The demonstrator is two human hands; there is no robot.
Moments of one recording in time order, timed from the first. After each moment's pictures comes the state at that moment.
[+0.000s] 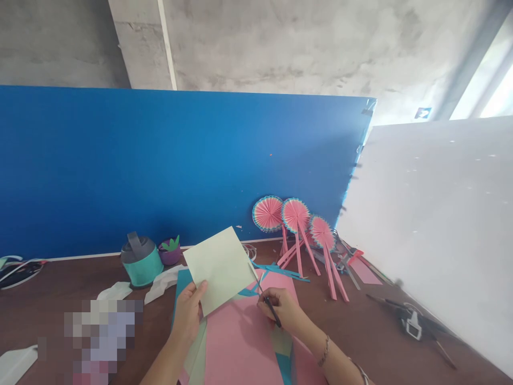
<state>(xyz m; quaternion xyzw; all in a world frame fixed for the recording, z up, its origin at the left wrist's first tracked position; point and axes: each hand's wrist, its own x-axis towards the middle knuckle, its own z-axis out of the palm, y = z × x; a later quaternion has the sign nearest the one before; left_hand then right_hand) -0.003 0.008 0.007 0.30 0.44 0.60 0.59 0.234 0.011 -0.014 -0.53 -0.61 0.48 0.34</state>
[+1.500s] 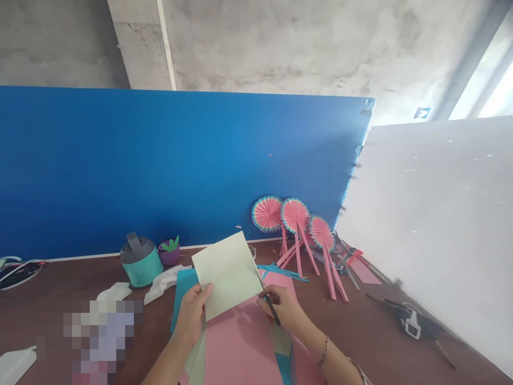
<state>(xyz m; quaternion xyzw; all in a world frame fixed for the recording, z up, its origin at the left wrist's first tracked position) -0.003 0.010 -0.005 0.34 0.42 0.57 0.62 0.231 0.008 0.000 -0.55 -0.59 0.47 0.36</state>
